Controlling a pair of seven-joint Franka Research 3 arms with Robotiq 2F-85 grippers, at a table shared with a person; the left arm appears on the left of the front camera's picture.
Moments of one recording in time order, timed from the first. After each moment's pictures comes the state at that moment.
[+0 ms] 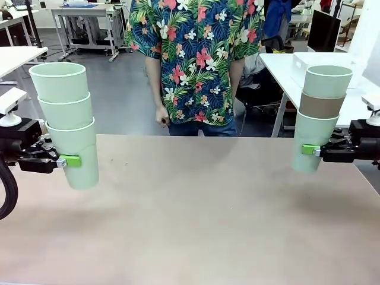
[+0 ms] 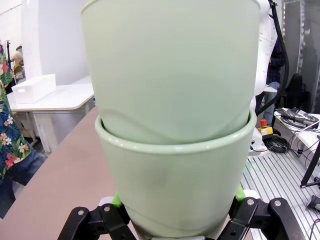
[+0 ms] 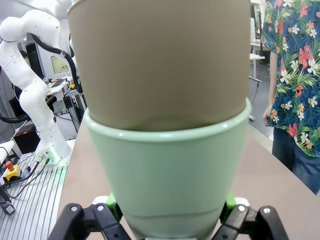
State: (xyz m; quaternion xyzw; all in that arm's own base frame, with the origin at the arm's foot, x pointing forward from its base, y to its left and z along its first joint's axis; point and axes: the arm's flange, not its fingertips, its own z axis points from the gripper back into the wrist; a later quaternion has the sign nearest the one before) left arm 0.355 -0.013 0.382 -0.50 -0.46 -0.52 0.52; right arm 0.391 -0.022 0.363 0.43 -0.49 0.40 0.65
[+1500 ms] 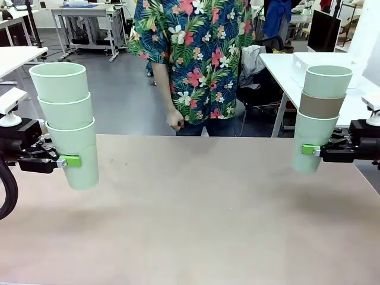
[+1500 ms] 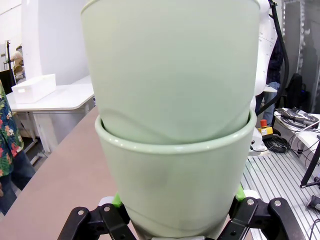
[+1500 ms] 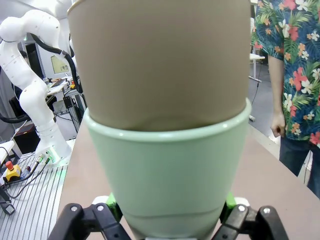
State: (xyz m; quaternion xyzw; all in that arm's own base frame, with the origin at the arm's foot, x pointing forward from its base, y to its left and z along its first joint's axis) left arm 0.355 -0.012 0.382 -0.50 -0.46 -0.52 0.52; right arm 0.391 -0.022 0.363 0.43 -0.49 0.40 0.65
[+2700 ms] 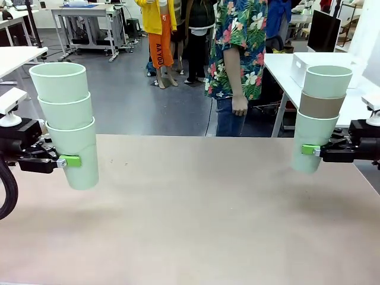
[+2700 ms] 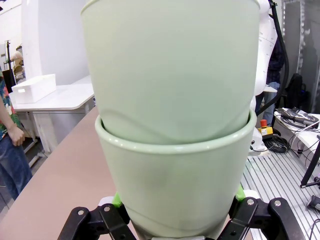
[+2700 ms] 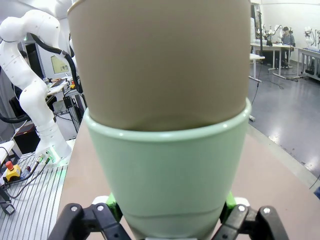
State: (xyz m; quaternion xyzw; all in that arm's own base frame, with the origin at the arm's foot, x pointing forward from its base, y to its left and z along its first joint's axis) left arm 0.355 -0.013 0.382 -0.50 -0.46 -0.52 0.52; right arm 0.391 -0.022 0.363 0.43 -0.49 0.40 0.65
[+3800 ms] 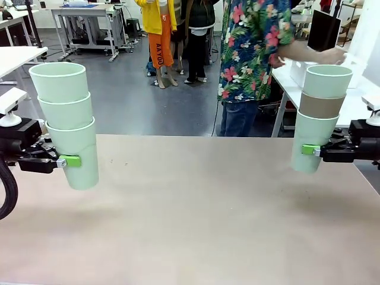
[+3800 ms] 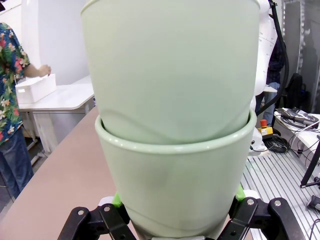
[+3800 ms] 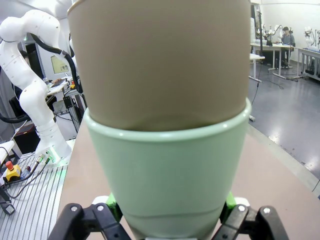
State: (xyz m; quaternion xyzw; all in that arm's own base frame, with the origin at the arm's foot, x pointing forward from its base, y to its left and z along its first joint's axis) left arm 0.355 -0.012 0.382 -0.50 -0.46 -0.52 0.52; right arm 0.391 -0.022 0.363 0.43 -0.49 0.40 0.65
